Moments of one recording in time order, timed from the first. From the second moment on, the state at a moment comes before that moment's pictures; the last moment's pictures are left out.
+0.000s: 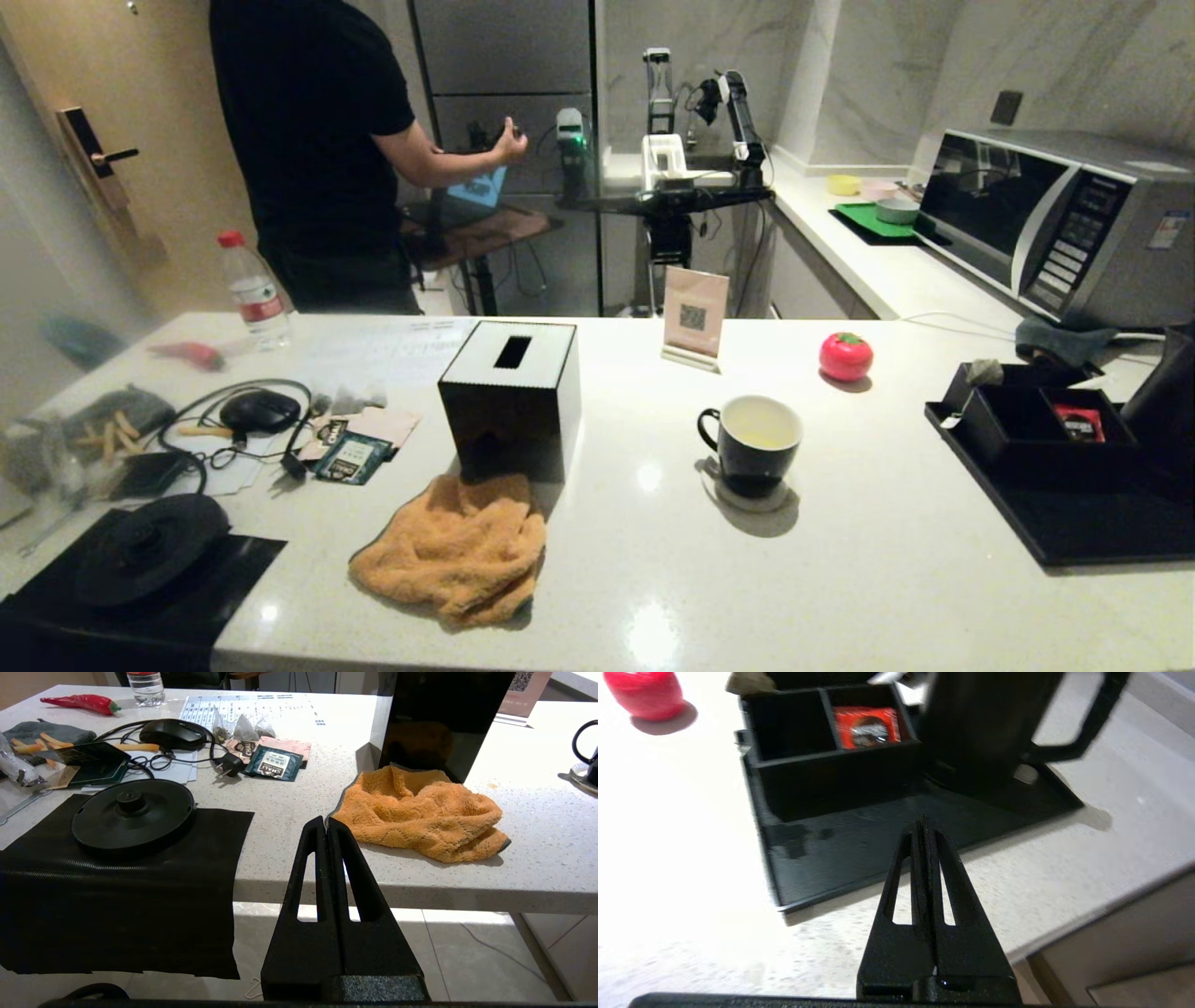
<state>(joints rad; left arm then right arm) 0.00 0.00 0.00 0.01 -0.01 -0.04 -0.49 1.27 -0.04 -1.05 -0.02 -0.11</state>
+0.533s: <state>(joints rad) 0.00 0.00 0.00 0.01 -0.01 -0.04 -0.38 1.27 -0.22 -0.99 -0.02 -0.11</state>
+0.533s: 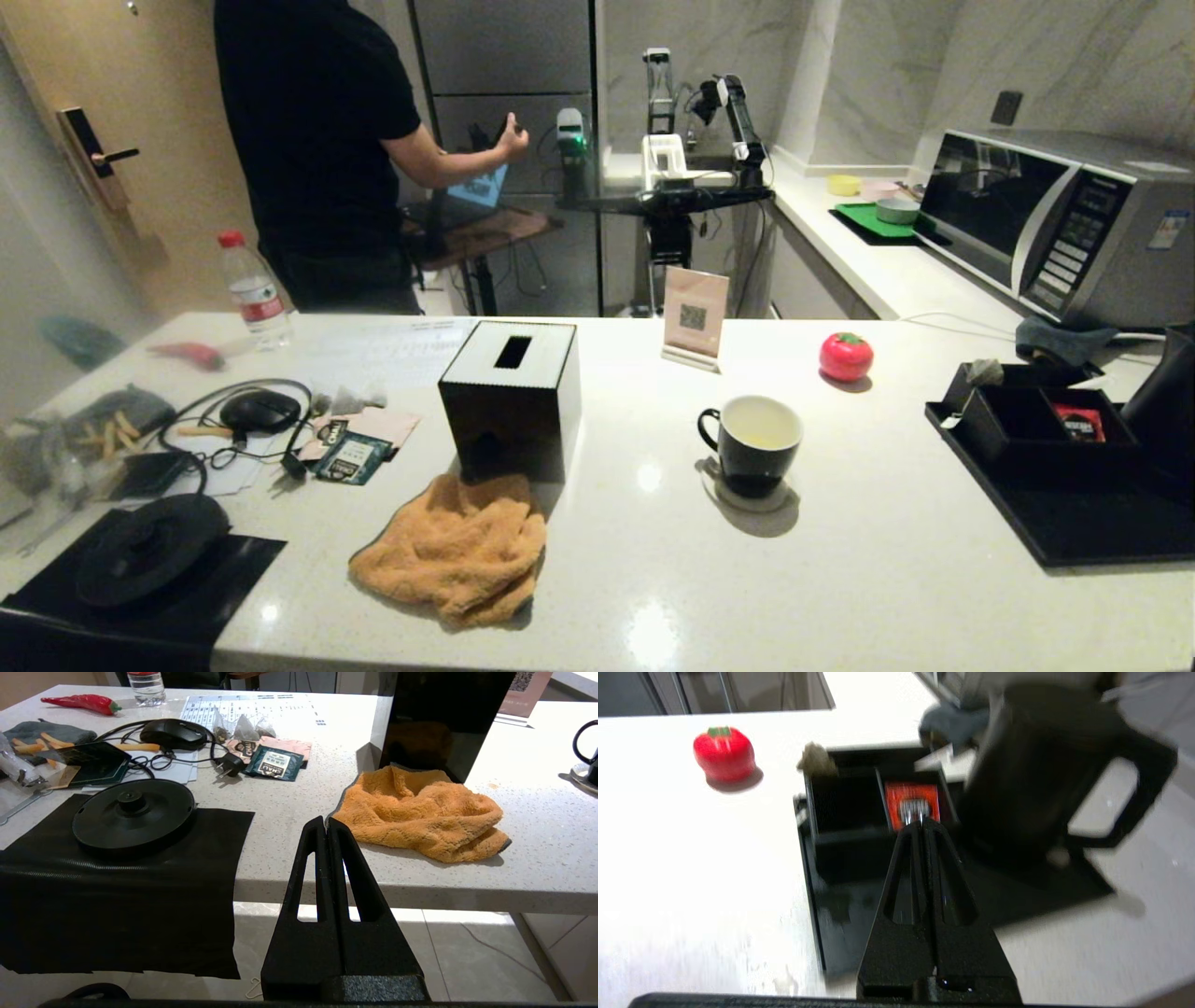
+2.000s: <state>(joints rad) 0.00 0.00 0.00 0.01 -0.01 -0.04 -0.24 1.64 -0.82 -0.80 -0.01 -0.11</state>
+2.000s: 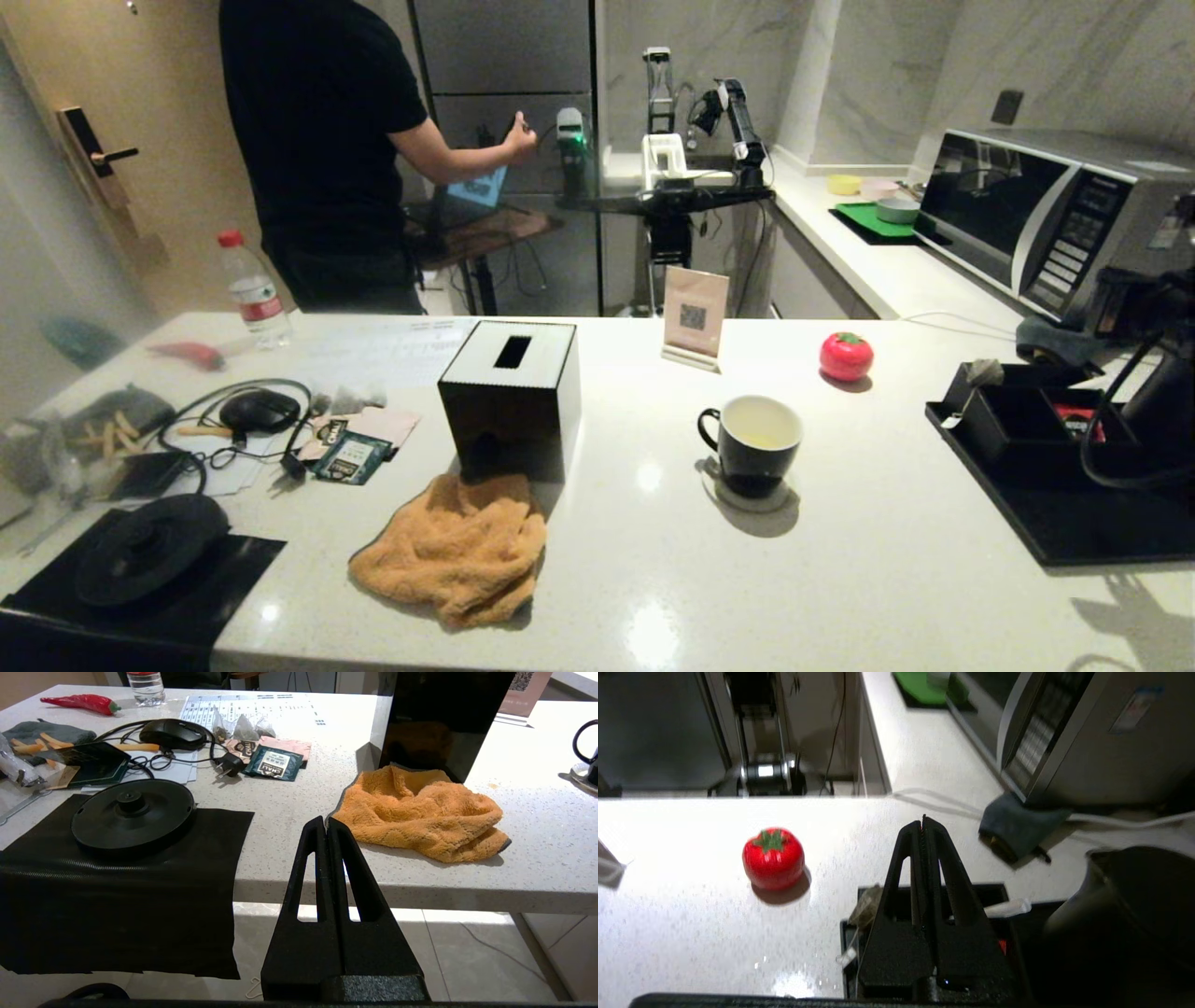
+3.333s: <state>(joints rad) 0.00 0.00 0.00 0.01 -0.01 -0.04 -0.24 1.93 -1.23 -0.40 -0.08 -0.11</state>
